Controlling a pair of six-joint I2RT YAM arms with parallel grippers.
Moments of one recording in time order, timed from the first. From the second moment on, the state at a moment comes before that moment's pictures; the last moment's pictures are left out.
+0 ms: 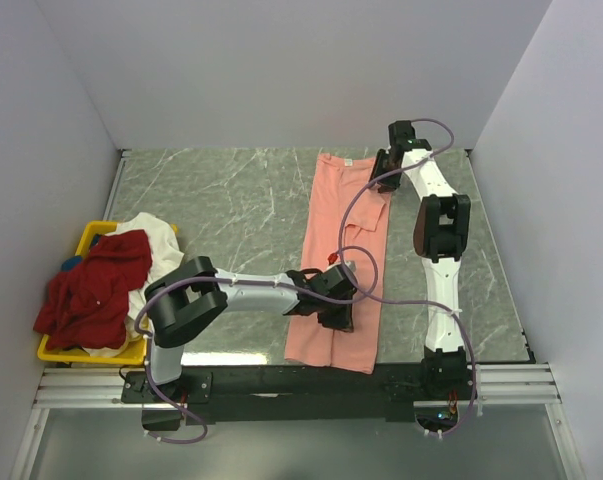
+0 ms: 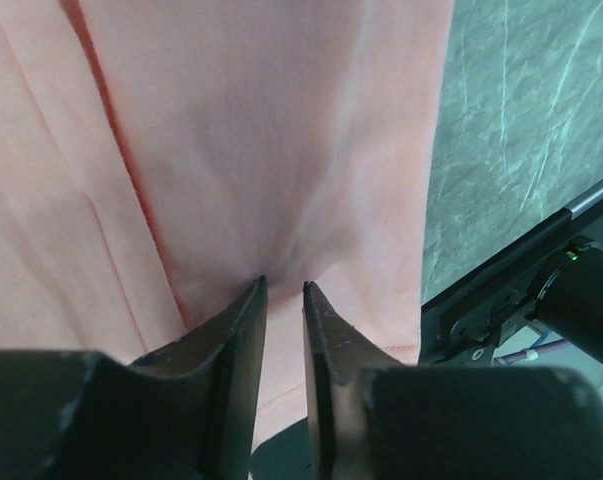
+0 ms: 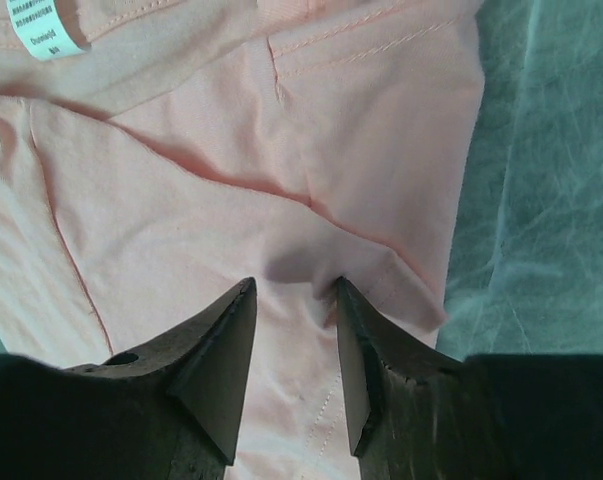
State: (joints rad) left arm -1.15 1.89 1.15 -0.20 0.08 -0.98; right arm 0.07 2.53 2.31 -0.84 -0.10 0.39
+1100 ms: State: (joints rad) left arm -1.02 1.14 0.58 -0.27 0.00 -0.98; right arm 0.23 0.90 0.50 -0.54 -0.25 0.64
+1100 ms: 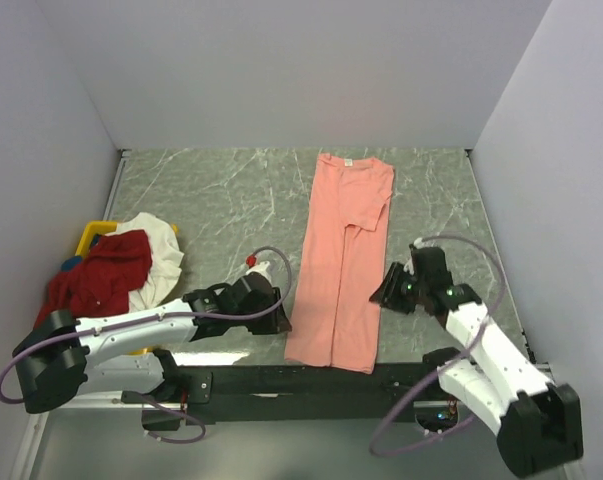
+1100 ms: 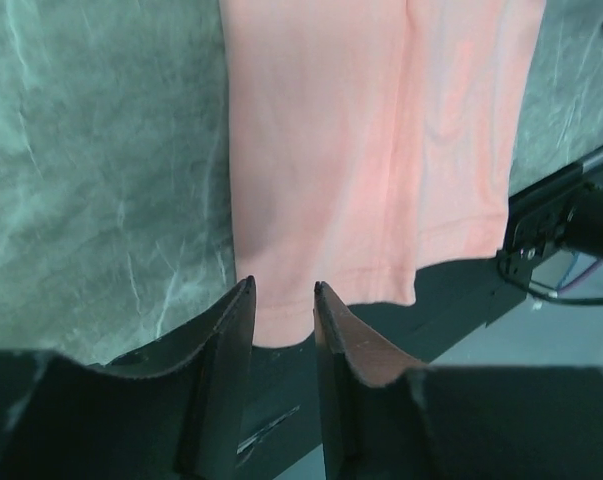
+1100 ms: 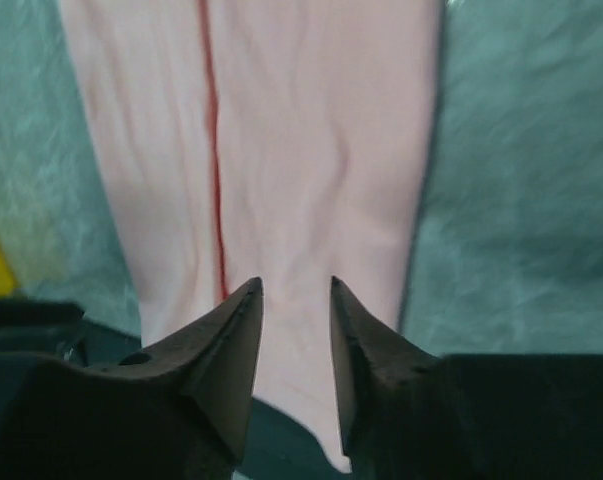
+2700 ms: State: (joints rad) left arm -1.17 1.18 0.54 -0.29 0.02 -1.01; right arm 0.60 0.49 0.30 -0.98 -0.33 0.98
